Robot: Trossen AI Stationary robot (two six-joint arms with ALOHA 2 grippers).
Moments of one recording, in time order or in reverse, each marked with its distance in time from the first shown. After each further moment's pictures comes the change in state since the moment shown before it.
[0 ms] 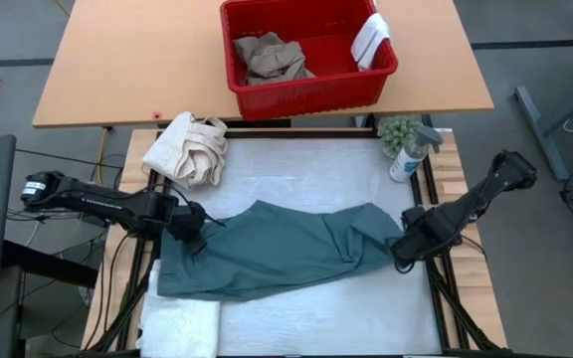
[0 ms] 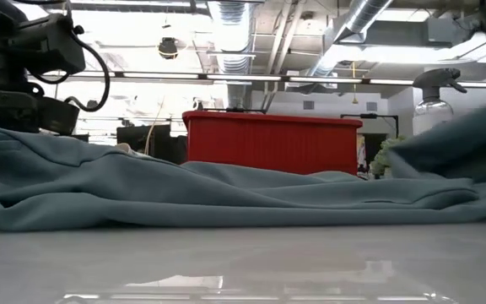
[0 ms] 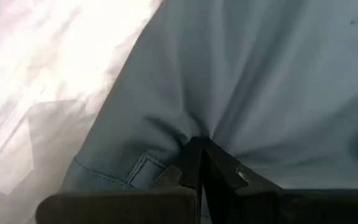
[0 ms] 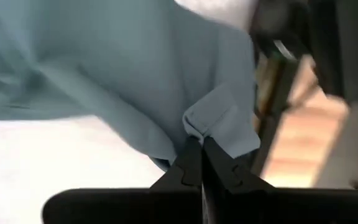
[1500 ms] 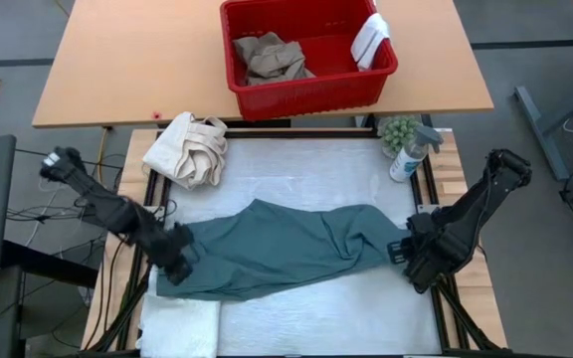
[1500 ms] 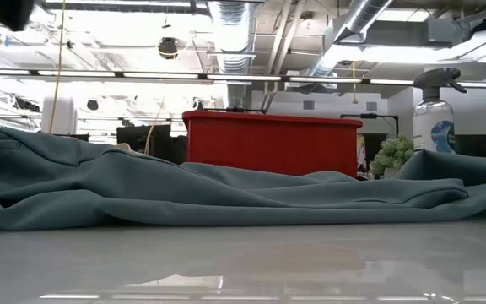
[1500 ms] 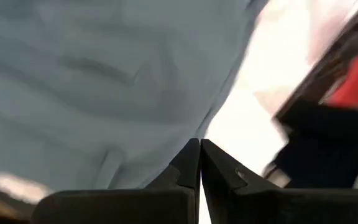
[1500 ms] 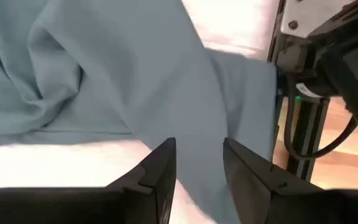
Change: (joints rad) left arm -0.586 0.028 0.458 -0.158 0.007 -0.679; right arm 0.227 0.020 -0.024 0.014 0.276 0.231
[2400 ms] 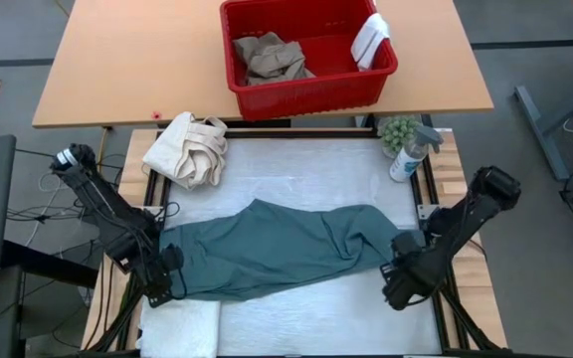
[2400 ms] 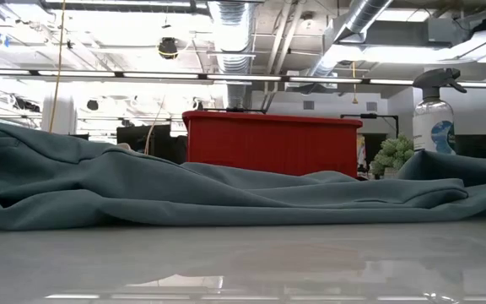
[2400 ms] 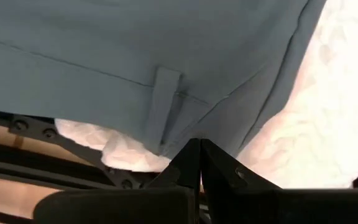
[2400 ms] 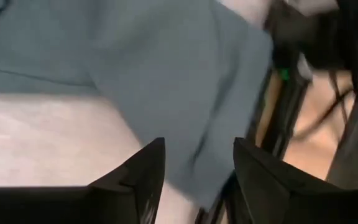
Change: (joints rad) left arm -0.254 0.148 -0.028 -0.095 0.081 0.057; right arm -0.015 0.272 0.010 0.082 -0.166 -0.228
